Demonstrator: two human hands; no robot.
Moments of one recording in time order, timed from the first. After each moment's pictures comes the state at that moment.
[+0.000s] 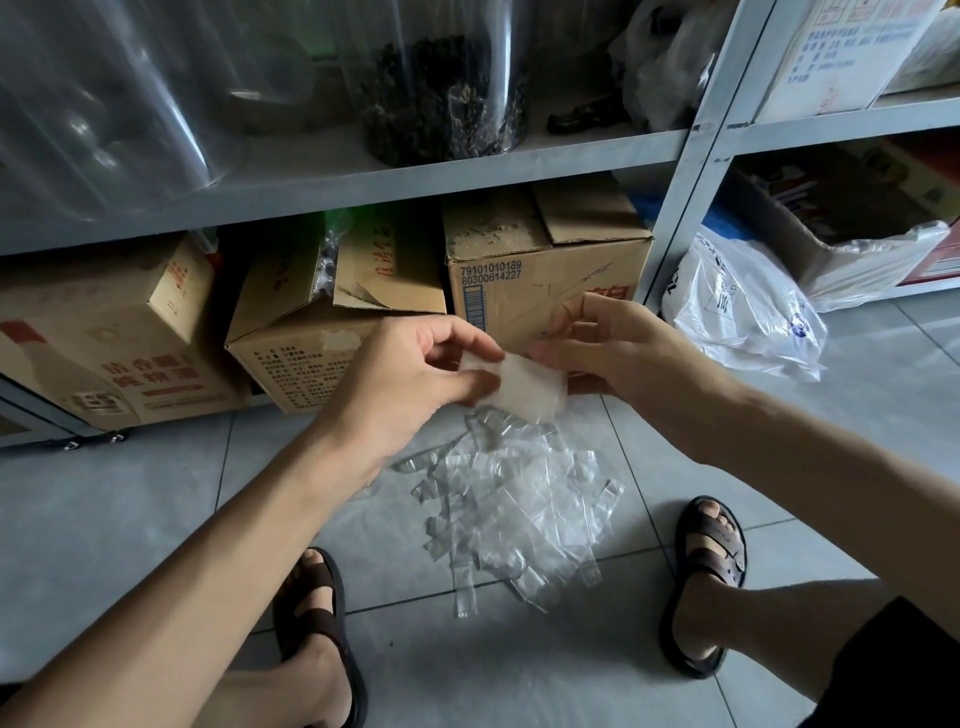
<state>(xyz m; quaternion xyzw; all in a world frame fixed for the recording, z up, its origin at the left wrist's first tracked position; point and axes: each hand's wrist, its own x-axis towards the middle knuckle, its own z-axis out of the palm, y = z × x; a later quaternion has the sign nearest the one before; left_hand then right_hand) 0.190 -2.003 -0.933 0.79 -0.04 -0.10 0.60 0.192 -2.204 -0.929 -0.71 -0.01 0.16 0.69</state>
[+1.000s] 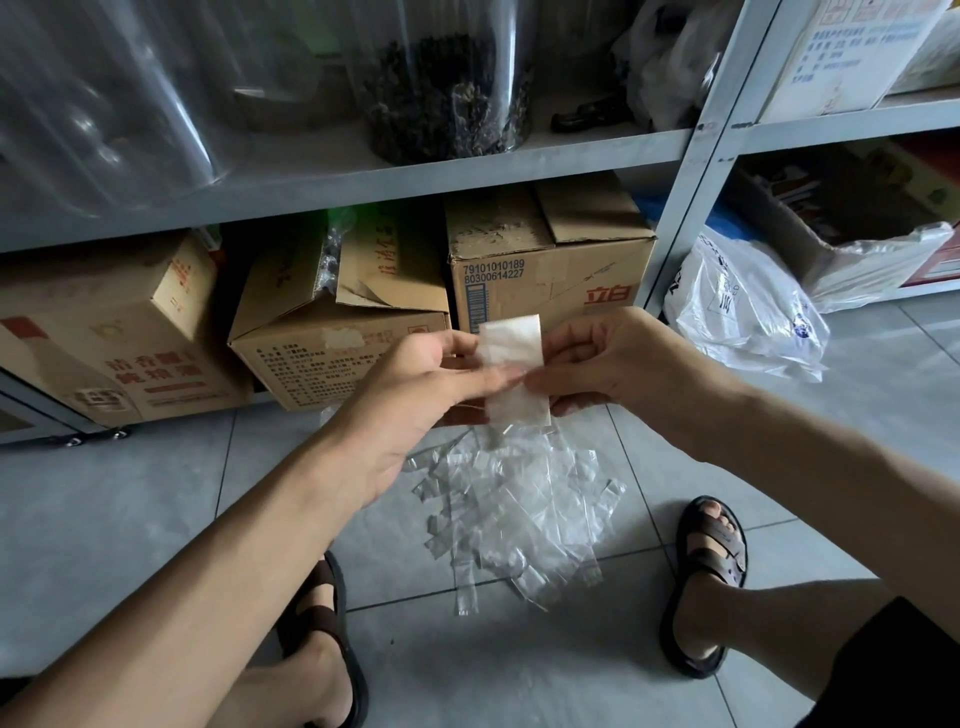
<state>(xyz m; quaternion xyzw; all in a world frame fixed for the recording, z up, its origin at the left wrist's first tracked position) 0.186 -2.006 -0.939 0.72 0.04 -0.20 0.67 0.193 -2.206 -0.932 -0.75 -0.02 0.20 0.63</state>
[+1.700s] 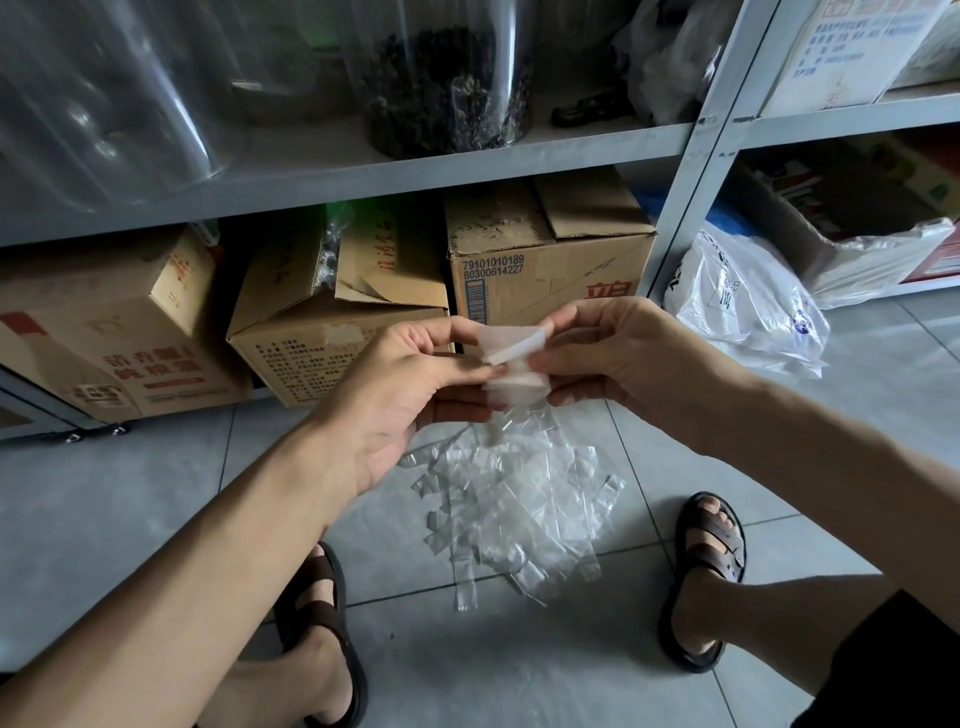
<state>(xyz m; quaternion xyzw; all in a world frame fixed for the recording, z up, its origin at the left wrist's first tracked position) 0.184 -2.009 -0.926 0.65 0.06 -0.20 0.73 0.191 -2.205 -0.927 -0.66 -0.01 0.21 0.72</state>
